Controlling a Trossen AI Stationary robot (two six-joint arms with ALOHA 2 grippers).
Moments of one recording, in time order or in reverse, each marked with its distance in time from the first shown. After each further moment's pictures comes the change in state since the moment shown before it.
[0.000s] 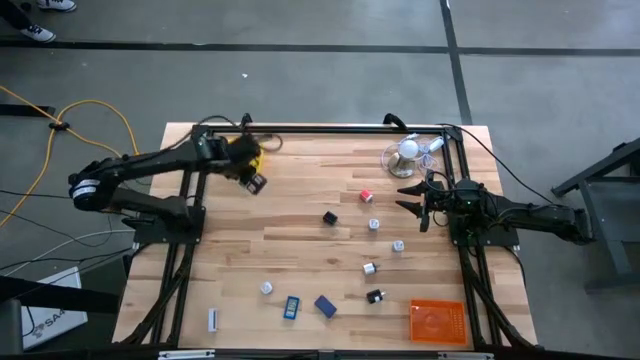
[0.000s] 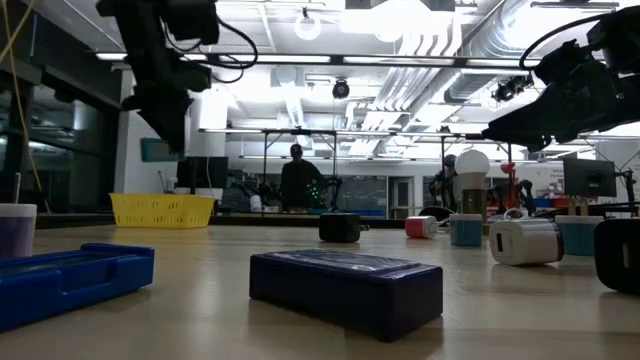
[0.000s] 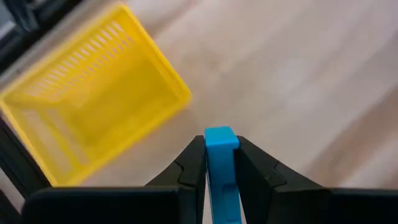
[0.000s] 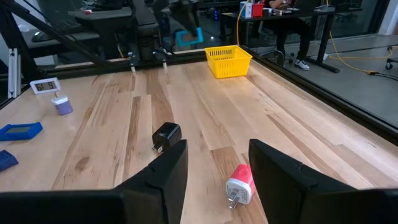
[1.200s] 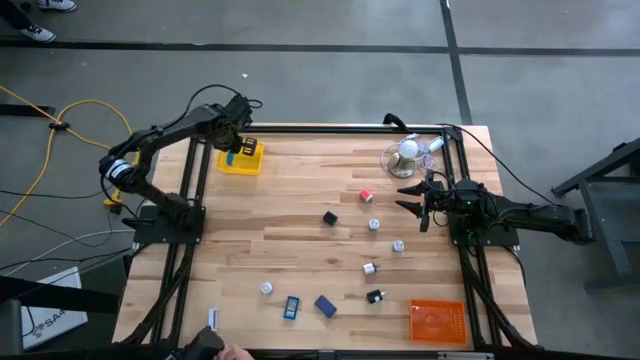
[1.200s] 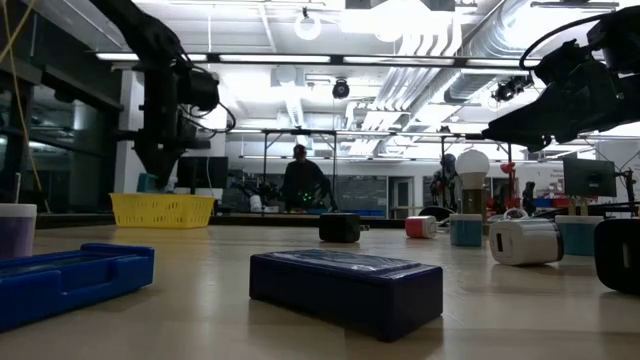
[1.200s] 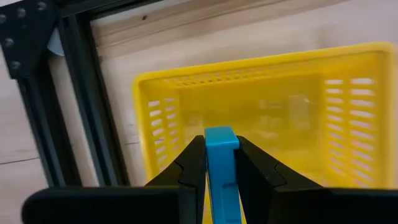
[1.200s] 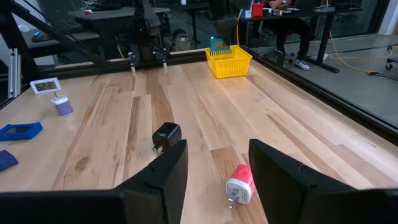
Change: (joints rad) left arm 0.508 0.319 0.098 -0.006 -0.005 -0.016; right arm 0.000 0.000 0.000 0.000 0.000 0.000
